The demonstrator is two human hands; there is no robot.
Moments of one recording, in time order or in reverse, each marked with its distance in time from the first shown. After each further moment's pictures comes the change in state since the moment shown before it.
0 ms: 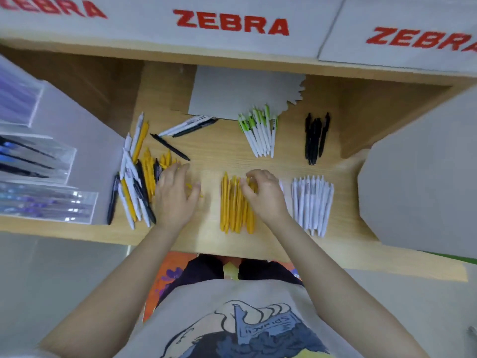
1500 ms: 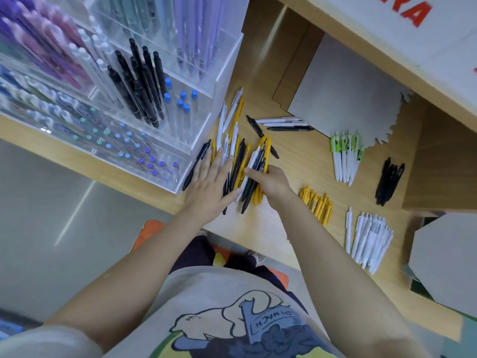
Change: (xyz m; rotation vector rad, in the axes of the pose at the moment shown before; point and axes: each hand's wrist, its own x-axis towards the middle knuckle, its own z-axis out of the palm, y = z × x) left_hand -0.012 -0.169 -0.014 -0.014 -0.209 0.059; right_hand 0.057 -0.153 0.158 0.325 -0.292 0.488
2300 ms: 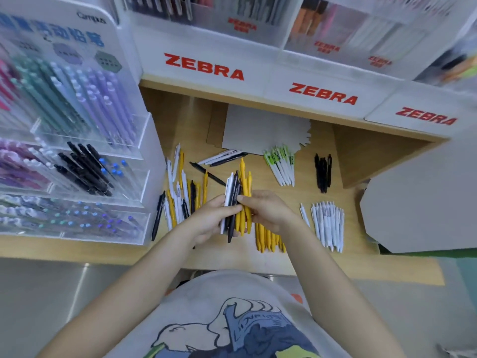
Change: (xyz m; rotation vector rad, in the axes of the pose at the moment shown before) left_hand 0.015 0.130 -0.088 -1.272 -0.662 -0.285; right_hand -0.099 -0.004 -0.094 0.351 -0.114 -0.087
